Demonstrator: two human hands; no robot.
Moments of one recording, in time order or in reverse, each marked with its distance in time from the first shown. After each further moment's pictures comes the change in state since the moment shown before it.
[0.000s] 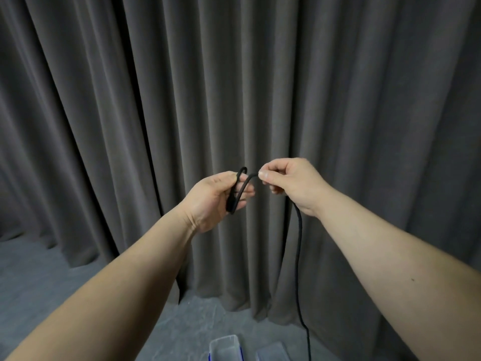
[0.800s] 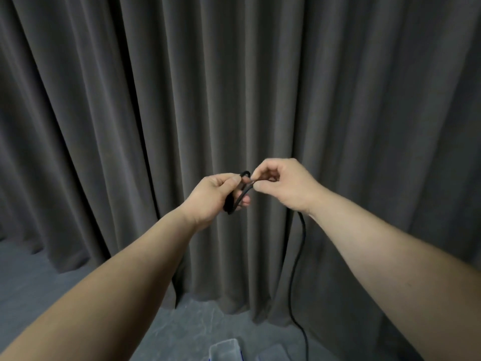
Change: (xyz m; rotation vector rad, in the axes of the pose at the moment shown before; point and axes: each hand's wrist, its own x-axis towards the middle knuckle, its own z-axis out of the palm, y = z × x) left_hand 0.023 -0.005 -0.048 0.303 0.077 0.119; right_hand 0.026 0.000 0.041 -0.257 -0.040 -0.076
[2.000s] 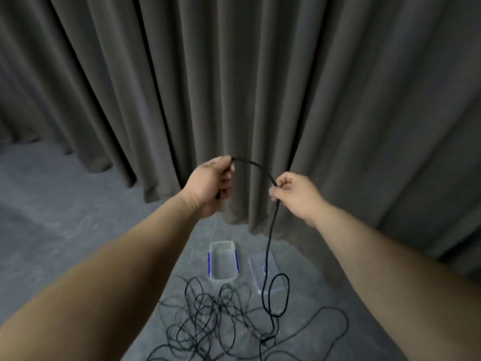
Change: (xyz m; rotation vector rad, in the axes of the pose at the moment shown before) left_hand -0.098 -0.104 0.084 -0.415 0.288 -0.423; right_hand -0.148 0.153 0.032 0.096 -0.067 0.502
